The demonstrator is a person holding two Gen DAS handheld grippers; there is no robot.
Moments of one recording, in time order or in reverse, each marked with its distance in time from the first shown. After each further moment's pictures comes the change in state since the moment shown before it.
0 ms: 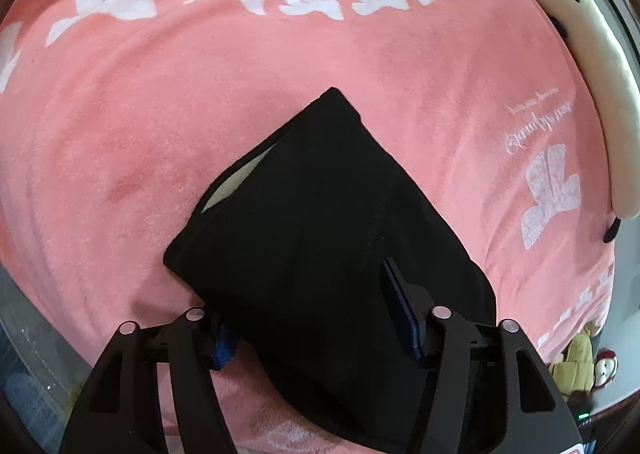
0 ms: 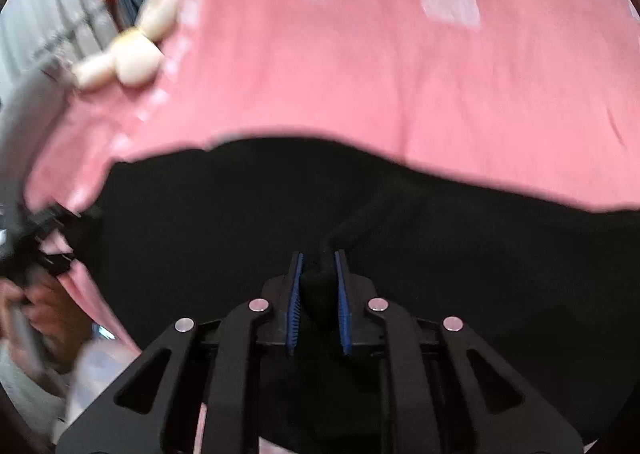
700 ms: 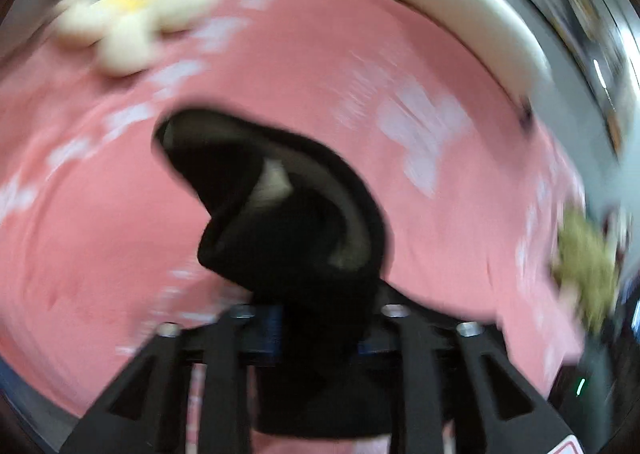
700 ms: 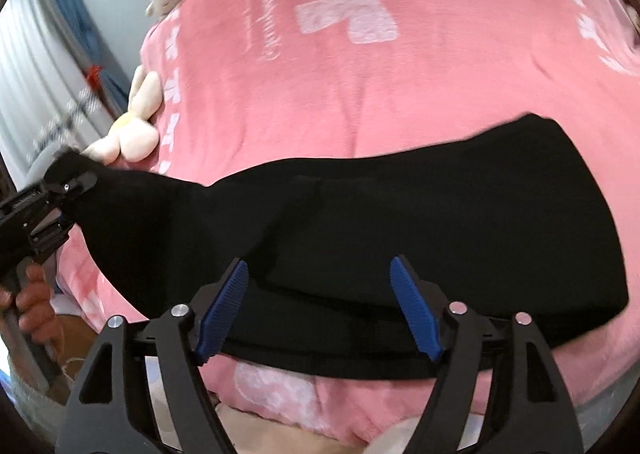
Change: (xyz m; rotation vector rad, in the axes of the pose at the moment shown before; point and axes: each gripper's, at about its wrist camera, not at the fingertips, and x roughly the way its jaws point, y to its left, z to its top) left arm -0.064 -0.199 -0.072 0.582 -0.081 -0.133; right arm -0.072 -0.053 -0.056 0.278 -0.140 0.017
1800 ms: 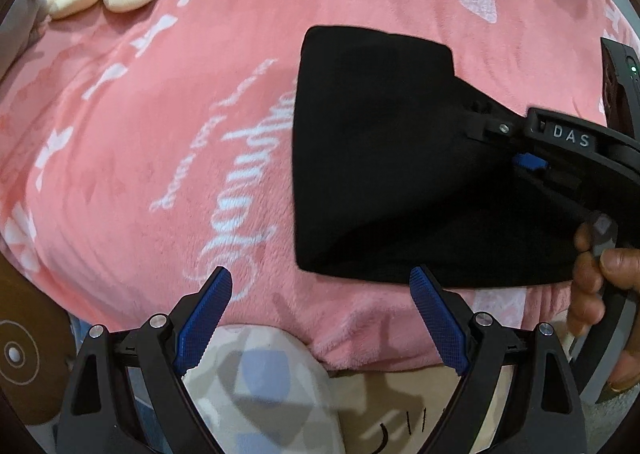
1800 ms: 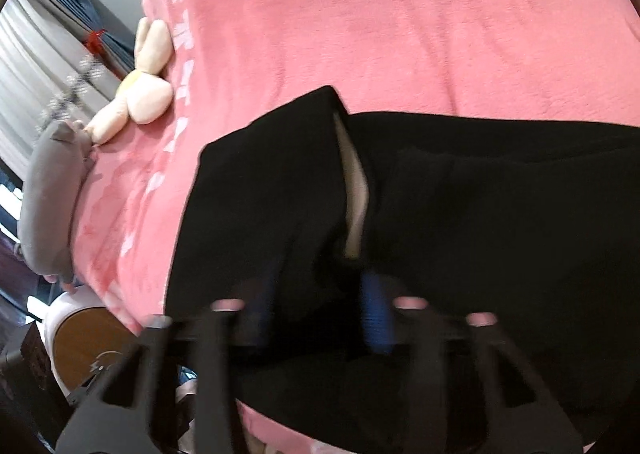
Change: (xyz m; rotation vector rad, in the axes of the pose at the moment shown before) left arm 0.033 0.022 -0.106 0.117 0.381 0.314; right arm 0.115 0.066 0.024 0.006 0.236 0.123
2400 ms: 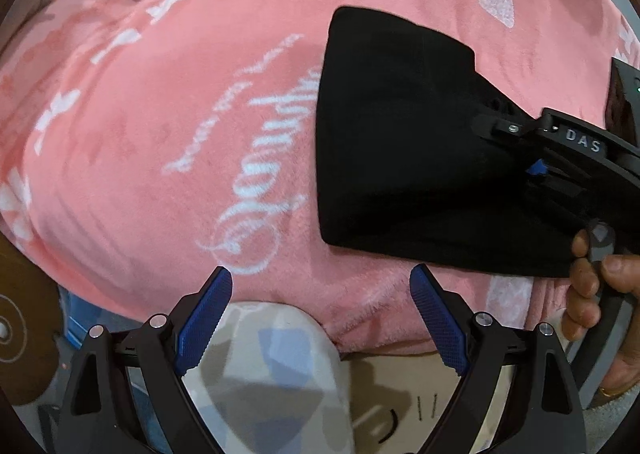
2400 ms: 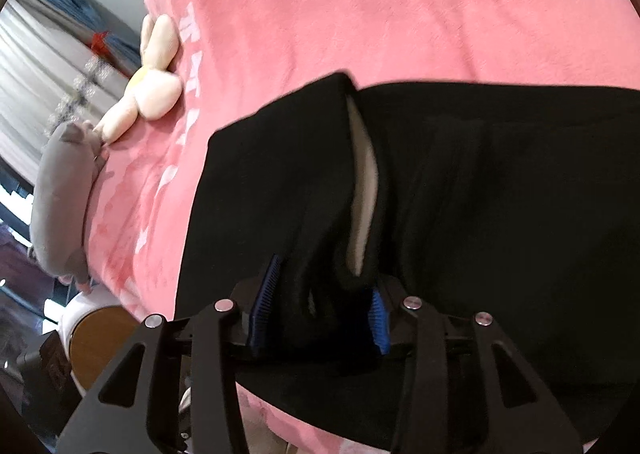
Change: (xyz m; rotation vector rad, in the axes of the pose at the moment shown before) left arm 0.003 0.020 -0.016 -0.077 0.051 -0.031; right arm 0.014 0.001 -0.013 0.032 0.039 0.086
